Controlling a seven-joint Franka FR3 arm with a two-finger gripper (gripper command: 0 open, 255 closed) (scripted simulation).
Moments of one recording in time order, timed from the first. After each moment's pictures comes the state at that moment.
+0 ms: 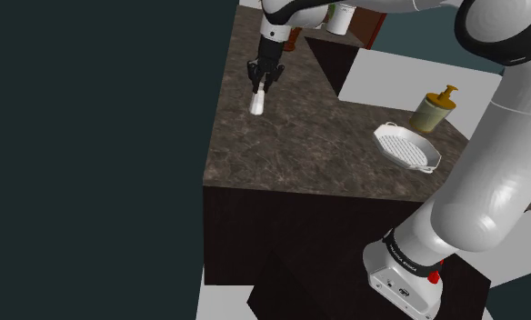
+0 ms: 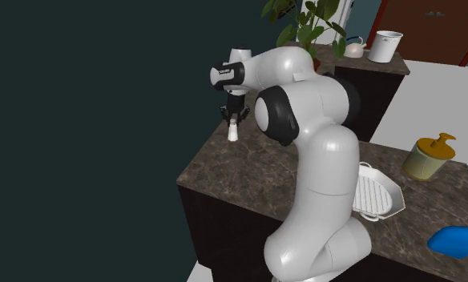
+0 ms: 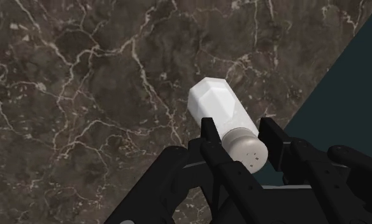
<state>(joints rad) -0.03 0.28 0.03 -1.72 0.10 1.99 0.11</state>
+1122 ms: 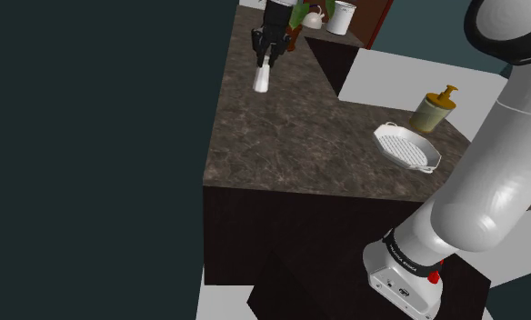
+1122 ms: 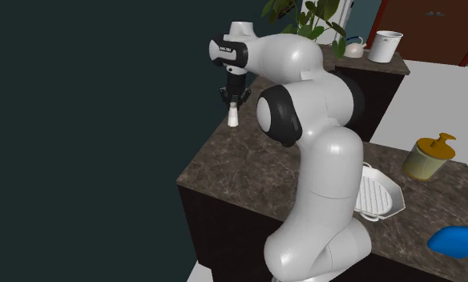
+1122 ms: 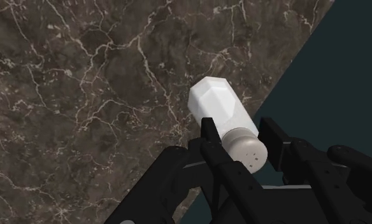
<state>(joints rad) -0.03 0.25 0.03 -1.53 0.09 1.77 0.13</state>
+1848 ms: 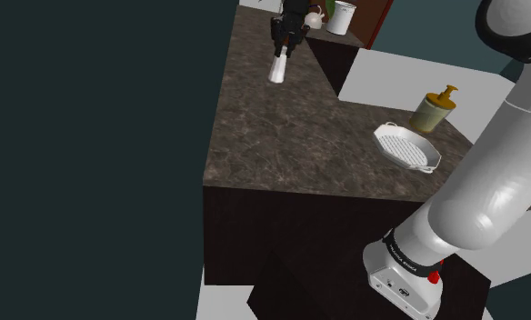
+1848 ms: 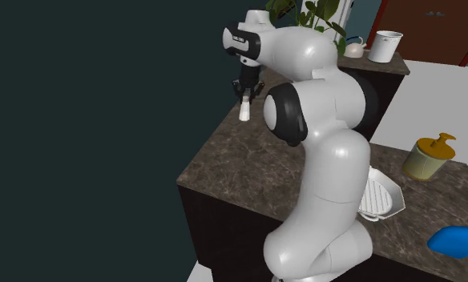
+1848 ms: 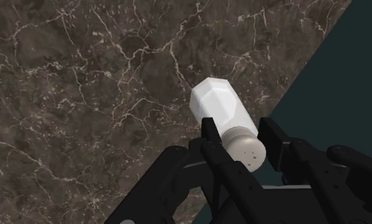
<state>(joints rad) -0.09 0.20 0.00 -1.51 0.10 1.69 0.05</state>
